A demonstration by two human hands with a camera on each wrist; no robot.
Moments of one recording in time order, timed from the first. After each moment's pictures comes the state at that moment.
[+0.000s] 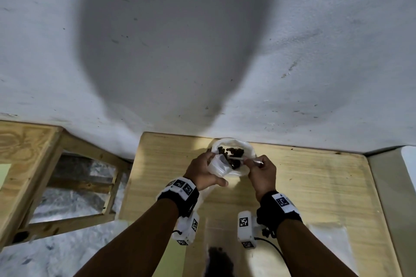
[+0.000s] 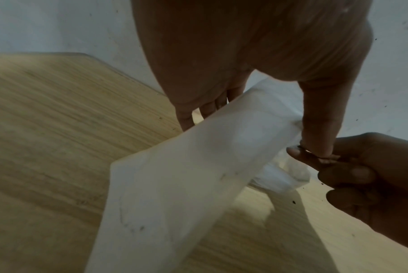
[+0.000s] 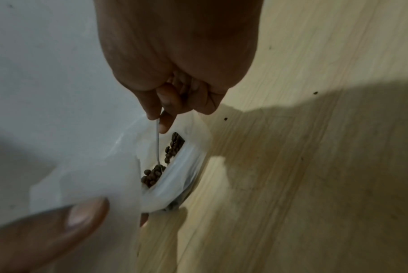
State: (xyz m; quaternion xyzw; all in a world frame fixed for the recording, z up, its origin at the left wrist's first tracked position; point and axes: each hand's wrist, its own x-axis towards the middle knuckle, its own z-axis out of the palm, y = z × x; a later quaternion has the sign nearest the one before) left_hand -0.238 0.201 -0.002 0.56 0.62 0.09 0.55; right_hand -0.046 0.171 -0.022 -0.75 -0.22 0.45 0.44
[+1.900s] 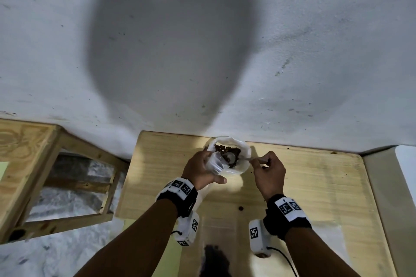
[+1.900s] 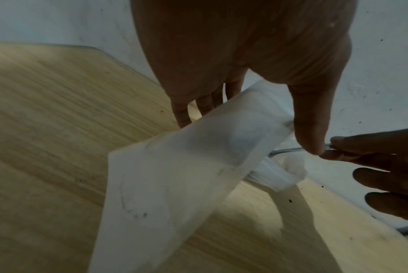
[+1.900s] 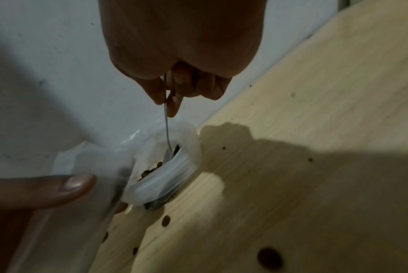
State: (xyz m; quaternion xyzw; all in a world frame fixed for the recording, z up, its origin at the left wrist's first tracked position) left_hand -0.233 0.194 -0.002 0.55 0.64 0.12 0.52; right_hand -0.024 0.160 -0.006 -0.77 -0.35 0.33 0.42
